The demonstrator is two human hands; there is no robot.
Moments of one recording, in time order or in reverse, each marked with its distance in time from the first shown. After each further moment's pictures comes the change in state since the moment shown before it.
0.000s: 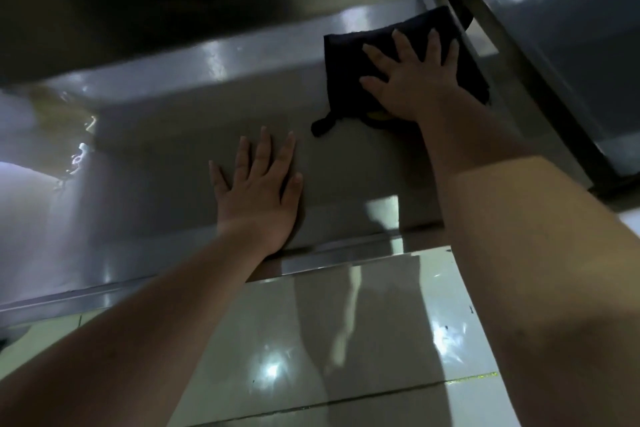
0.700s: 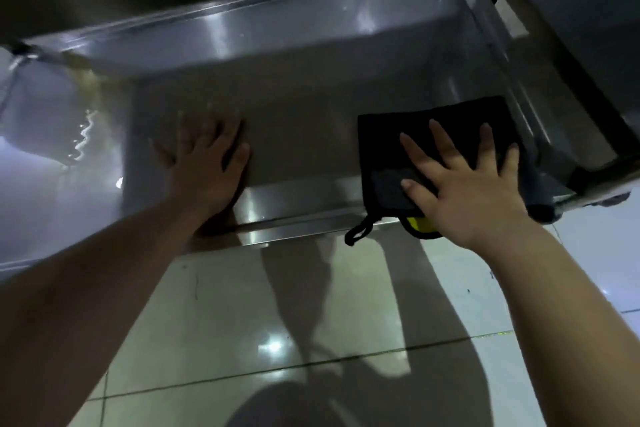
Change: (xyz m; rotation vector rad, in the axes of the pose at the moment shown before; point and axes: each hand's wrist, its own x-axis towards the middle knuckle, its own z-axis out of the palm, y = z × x) left_hand -0.001 -0.127 -0.017 -0.010 0.024 -0.102; right_hand -0.195 -0.032 0.037 0.000 -0.106 0.042
